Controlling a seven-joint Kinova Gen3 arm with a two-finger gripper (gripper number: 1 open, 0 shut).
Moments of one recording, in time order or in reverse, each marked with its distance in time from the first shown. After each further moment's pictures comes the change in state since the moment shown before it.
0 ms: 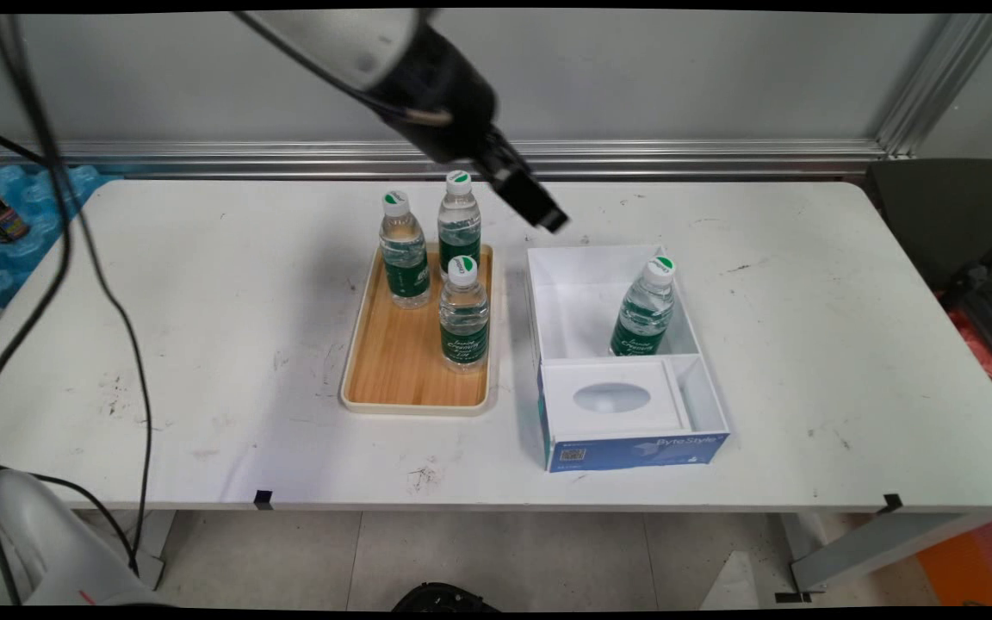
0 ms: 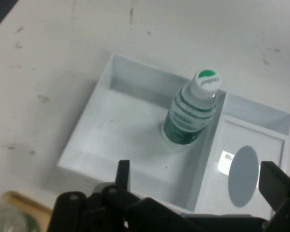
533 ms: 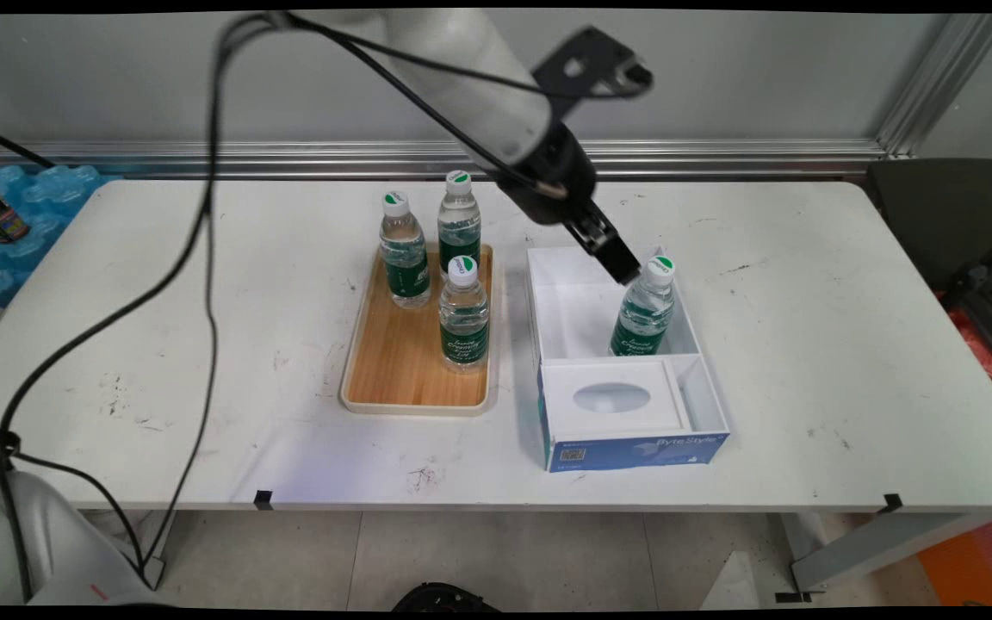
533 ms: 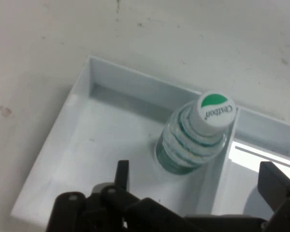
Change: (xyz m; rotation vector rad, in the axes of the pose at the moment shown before) arm 0.031 0.017 0.108 0.005 -0.067 -0.001
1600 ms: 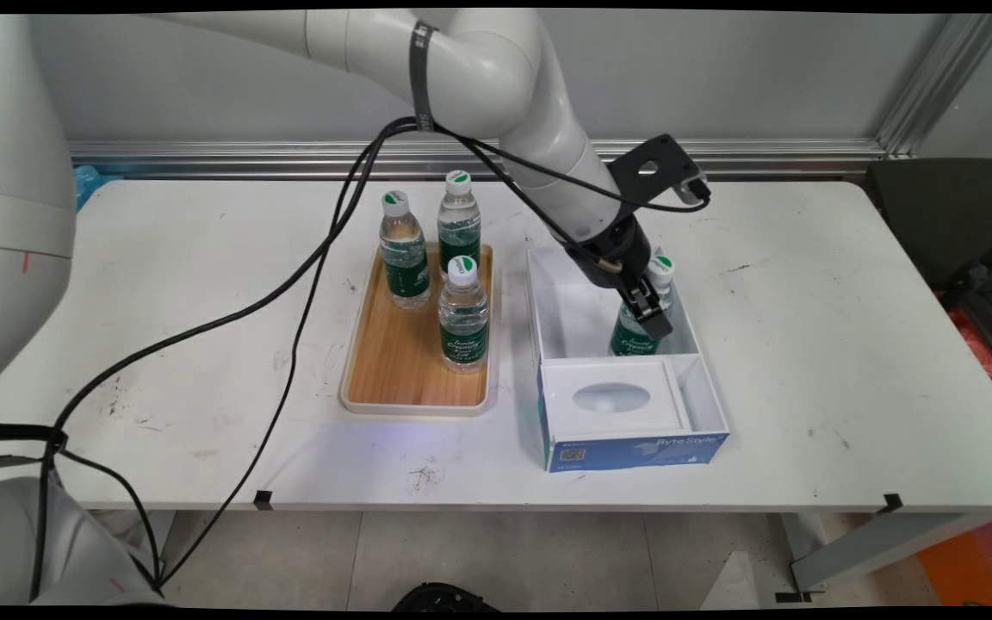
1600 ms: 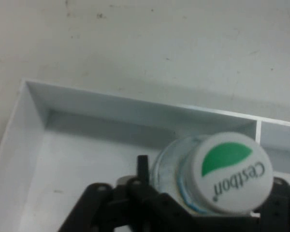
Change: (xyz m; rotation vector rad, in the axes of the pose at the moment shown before) arm 0.013 0.002 0.116 -0.058 -0.048 0.161
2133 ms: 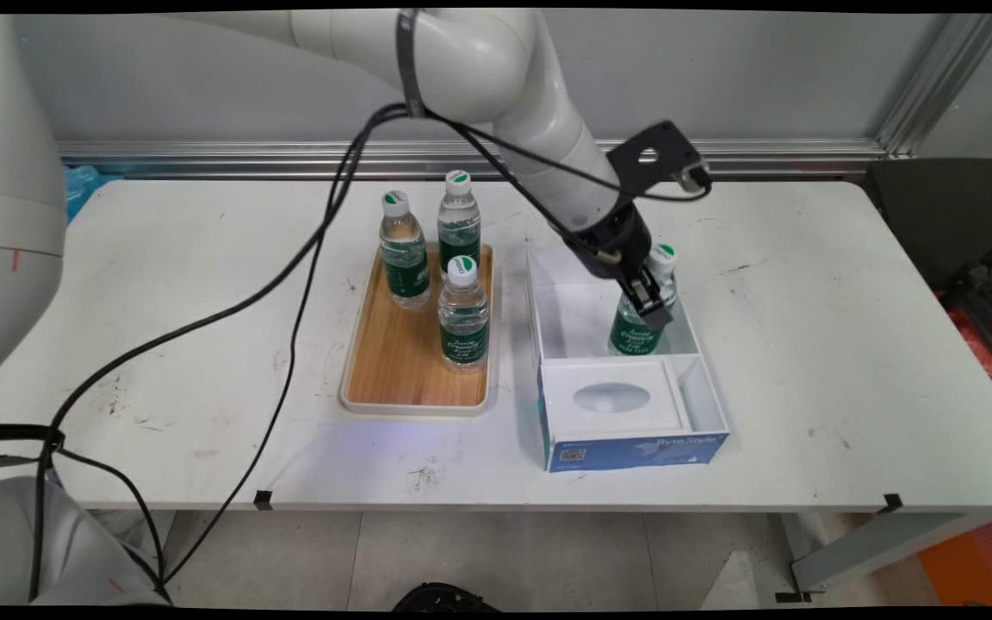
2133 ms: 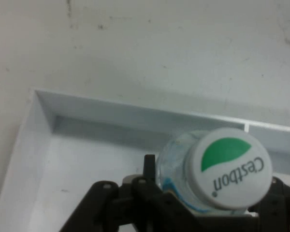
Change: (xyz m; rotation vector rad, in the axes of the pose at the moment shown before) arm 0.005 0.003 -0.023 0.005 0.018 0.011
